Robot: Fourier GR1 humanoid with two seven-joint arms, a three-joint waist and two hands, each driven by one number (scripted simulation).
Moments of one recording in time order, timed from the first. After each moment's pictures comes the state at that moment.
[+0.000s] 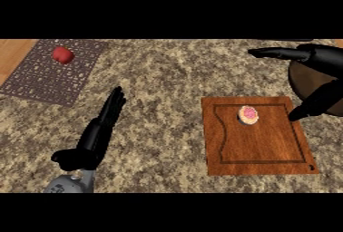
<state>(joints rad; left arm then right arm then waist) -0.12 0.25 -0.37 -1.56 0.23 0.22 -0.13 -0.74 -0.74 0.28 -1.15 0.00 0.73 -0.47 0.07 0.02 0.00</state>
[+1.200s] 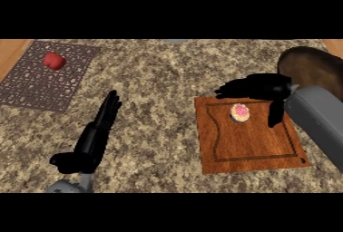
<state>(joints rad) -0.07 0.22 -0.32 -1.56 0.18 0.21 -0.13 -0.86 -0.58 0.70 -0.78 0.63 0.34 -0.84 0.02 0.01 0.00</state>
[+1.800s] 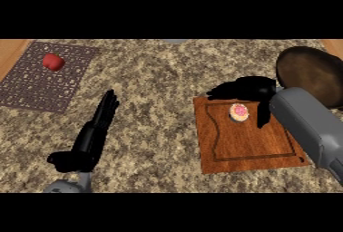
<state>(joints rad) -0.07 0.20 -0.28 -1.55 0.17 0.18 -0.13 -0.89 -0.46 0.67 -0.61 0.69 0.31 -0.88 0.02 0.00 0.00</state>
